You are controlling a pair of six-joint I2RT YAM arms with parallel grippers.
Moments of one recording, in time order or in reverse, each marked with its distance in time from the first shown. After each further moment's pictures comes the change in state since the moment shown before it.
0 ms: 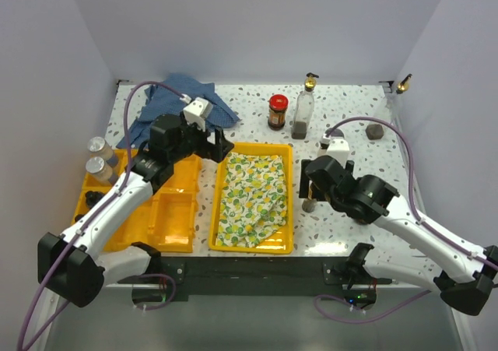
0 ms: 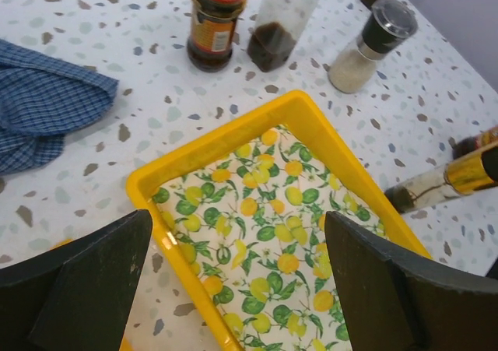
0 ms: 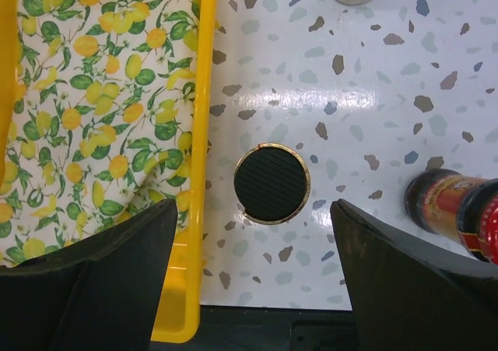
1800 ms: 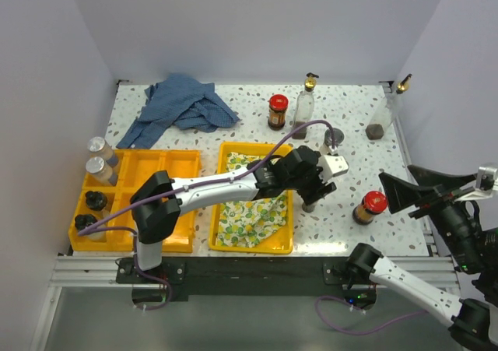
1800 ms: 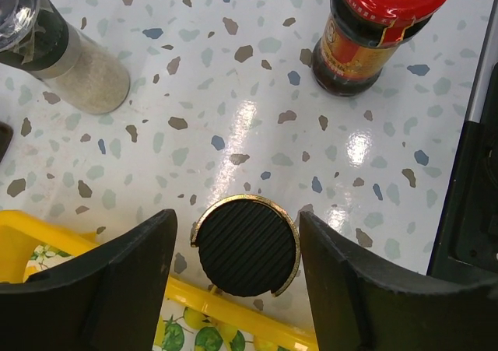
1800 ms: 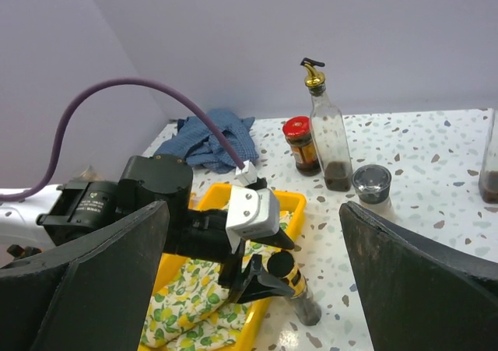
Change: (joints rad) left arm -0.713 0.734 0.579 -0.074 -0.199 0.245; right arm 0.000 -0.646 0.256 0.160 -0.041 -0.443
